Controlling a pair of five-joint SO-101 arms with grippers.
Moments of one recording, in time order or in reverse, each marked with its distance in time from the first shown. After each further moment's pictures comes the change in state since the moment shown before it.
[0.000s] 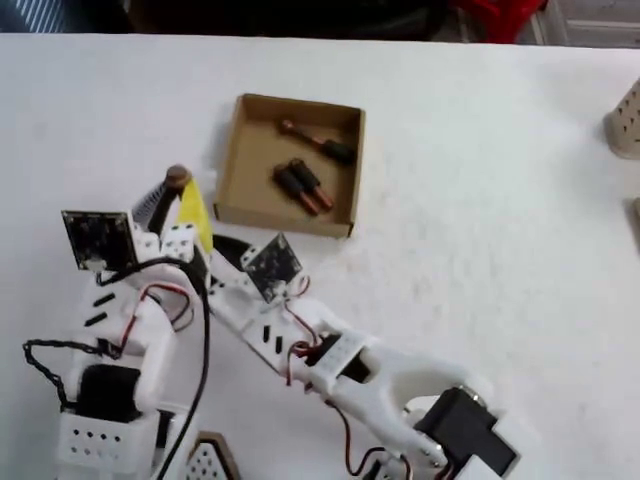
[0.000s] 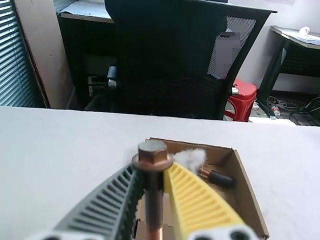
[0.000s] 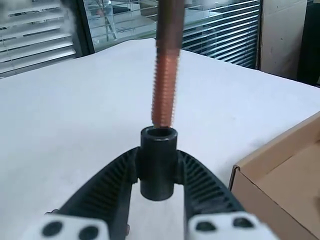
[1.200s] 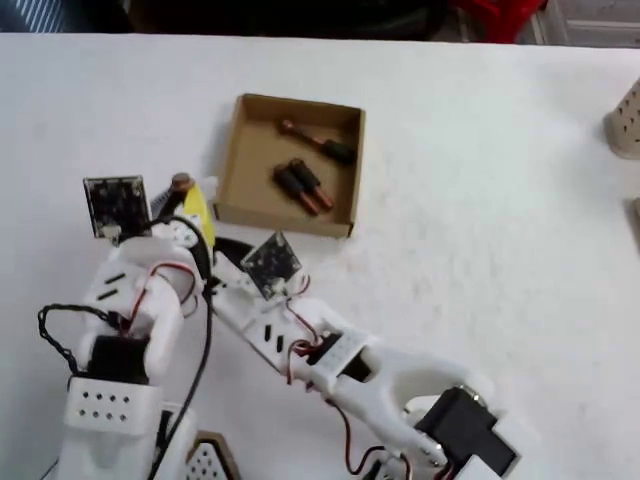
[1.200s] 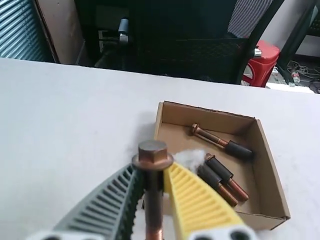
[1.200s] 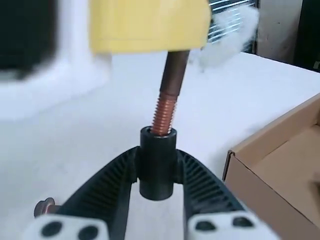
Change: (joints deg) left arm -2.2 11.3 0.2 -2.6 1.4; right arm 0.6 0.0 0.0 3.0 0.0
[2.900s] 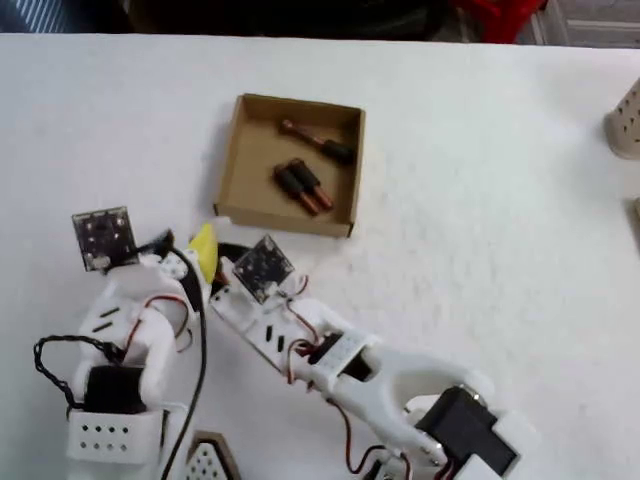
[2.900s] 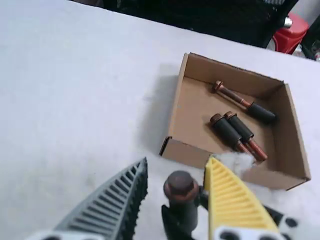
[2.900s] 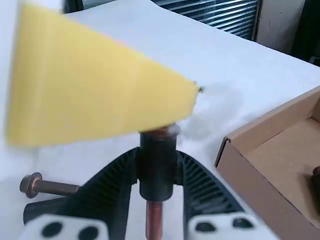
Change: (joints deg) left arm -3.4 -13.2 8.1 15.2 2.6; right arm 0.3 0.1 0.0 3.3 5.0
